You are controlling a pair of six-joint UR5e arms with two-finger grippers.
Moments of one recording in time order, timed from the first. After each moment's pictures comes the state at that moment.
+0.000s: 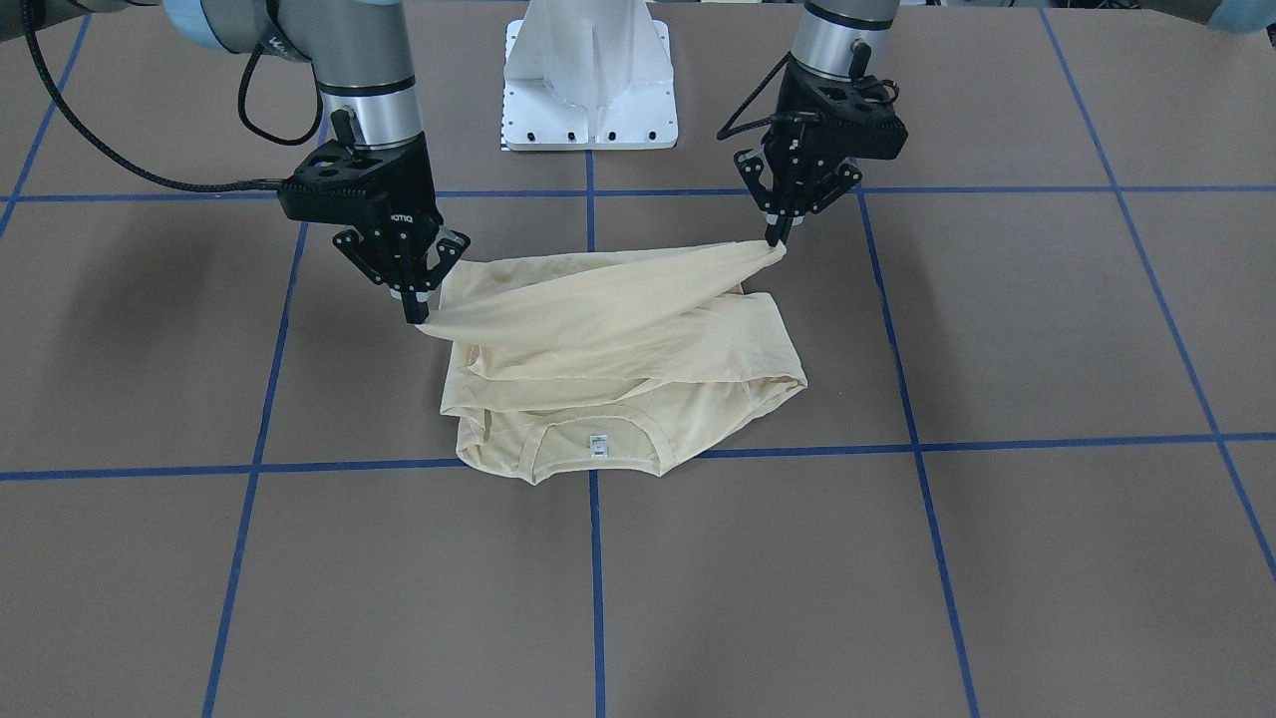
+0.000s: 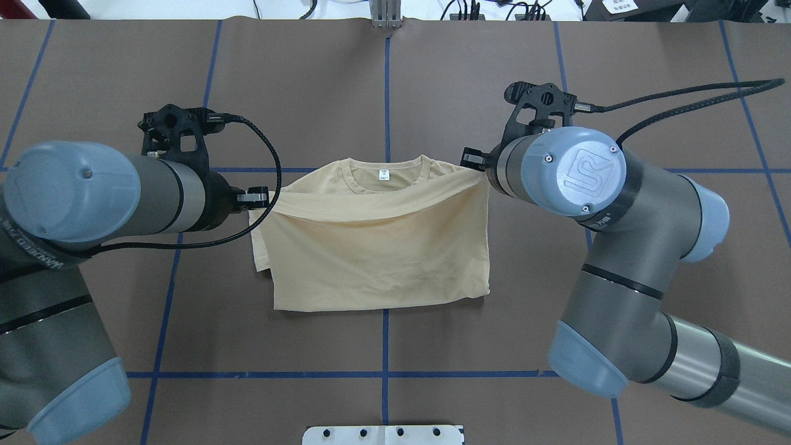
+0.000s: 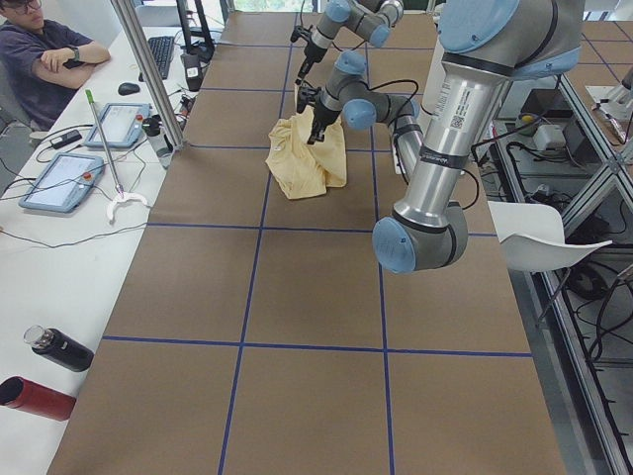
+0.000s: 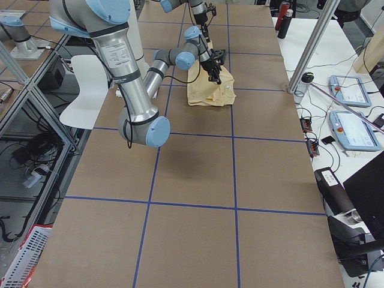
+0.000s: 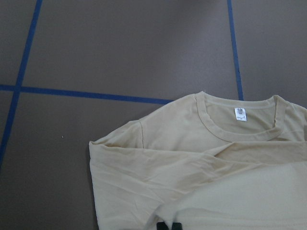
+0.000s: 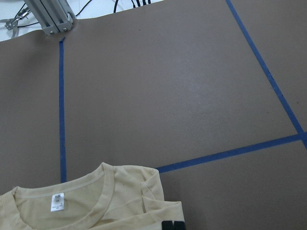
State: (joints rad) left arm -0.57 -1.96 -2.13 -1.59 -1.64 -1.26; right arm 0.57 -1.06 1.97 -1.59 1.48 1.42
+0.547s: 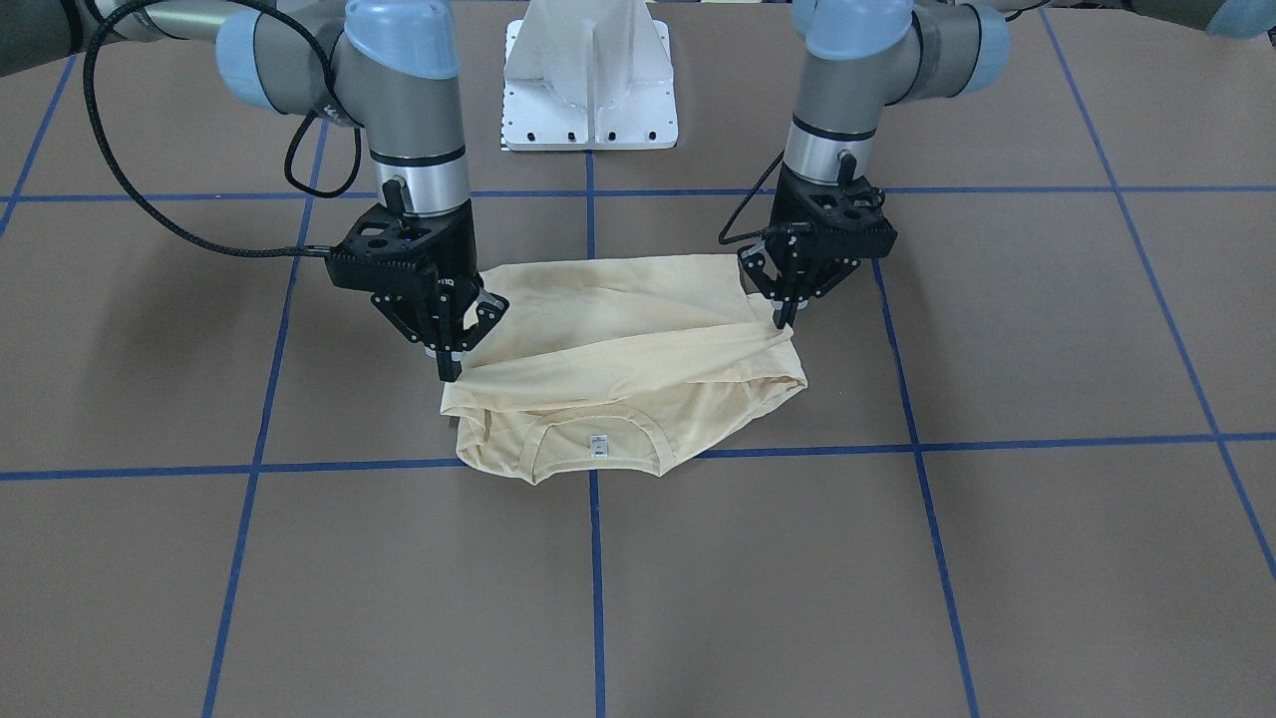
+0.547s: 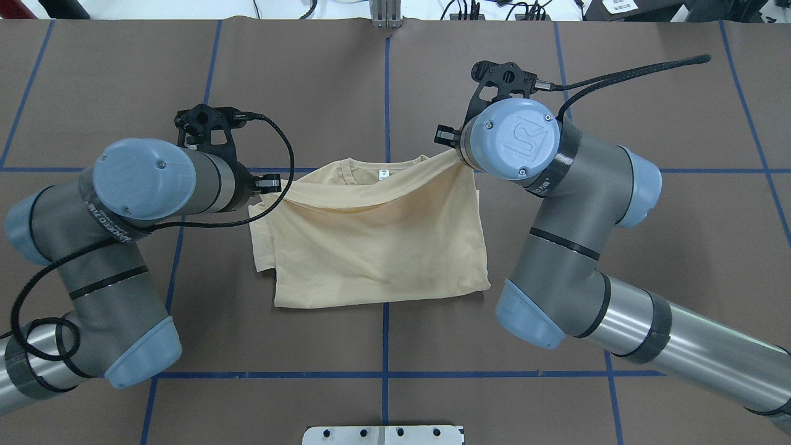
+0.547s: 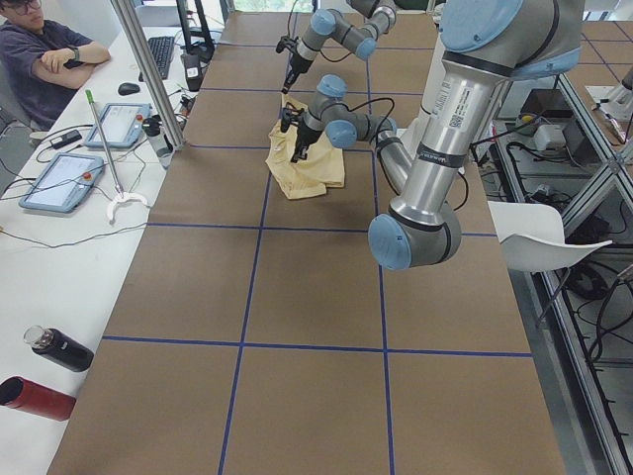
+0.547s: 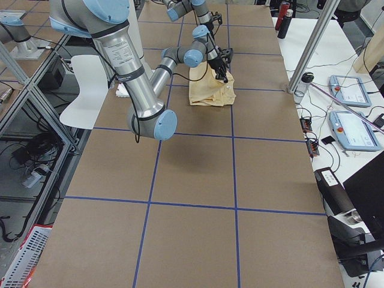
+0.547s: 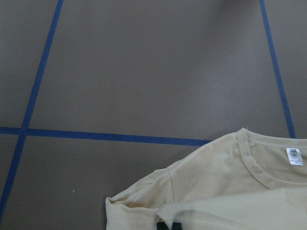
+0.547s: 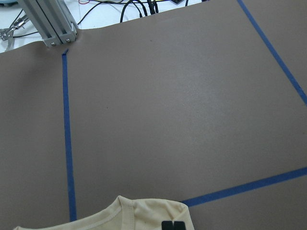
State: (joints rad) left arm -0.59 -1.99 -1.87 -1.77 -1.60 -1.25; right arm 0.59 -0.94 1.74 -1.51 1.48 1.42
